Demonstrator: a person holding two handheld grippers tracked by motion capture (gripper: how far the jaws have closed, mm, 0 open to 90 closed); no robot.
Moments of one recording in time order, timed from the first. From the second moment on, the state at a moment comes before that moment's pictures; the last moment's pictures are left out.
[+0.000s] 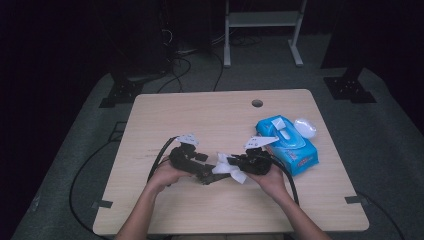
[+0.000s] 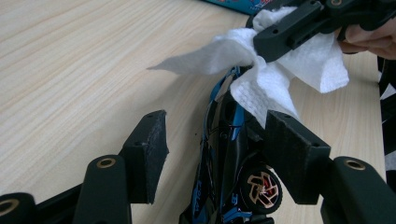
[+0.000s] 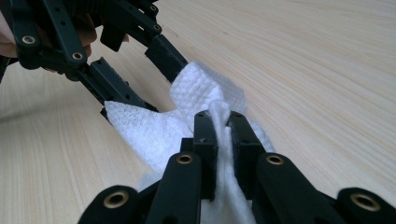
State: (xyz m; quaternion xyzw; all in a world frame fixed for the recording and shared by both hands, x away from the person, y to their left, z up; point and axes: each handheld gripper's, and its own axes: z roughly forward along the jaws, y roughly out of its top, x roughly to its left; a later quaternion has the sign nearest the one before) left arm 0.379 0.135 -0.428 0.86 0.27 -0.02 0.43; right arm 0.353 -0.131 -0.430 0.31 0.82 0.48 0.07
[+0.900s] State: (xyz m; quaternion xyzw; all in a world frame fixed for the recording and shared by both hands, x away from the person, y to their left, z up) left arm 0.349 0.121 -0.430 0.88 0.22 -0.01 0.41; right arm 0.315 -0.146 -0.432 0.26 0.83 0.48 0.08
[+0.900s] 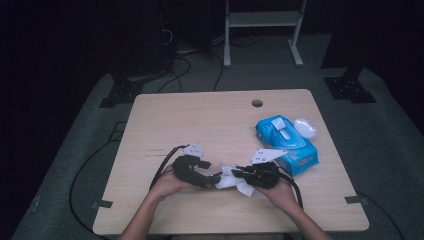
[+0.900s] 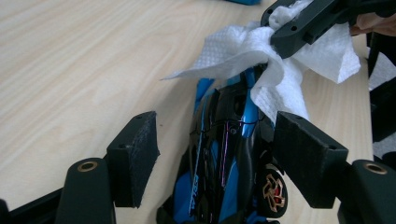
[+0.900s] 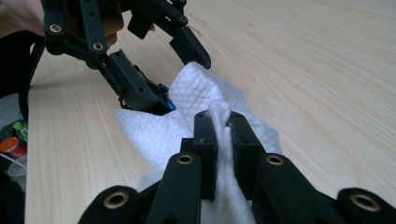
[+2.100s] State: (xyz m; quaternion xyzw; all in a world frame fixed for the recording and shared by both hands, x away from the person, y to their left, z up) left arm 0.317 0.105 -0.457 0.92 0.17 0.03 0.35; right arm 0.291 -0.142 -0.439 0.23 0.86 0.45 0.09
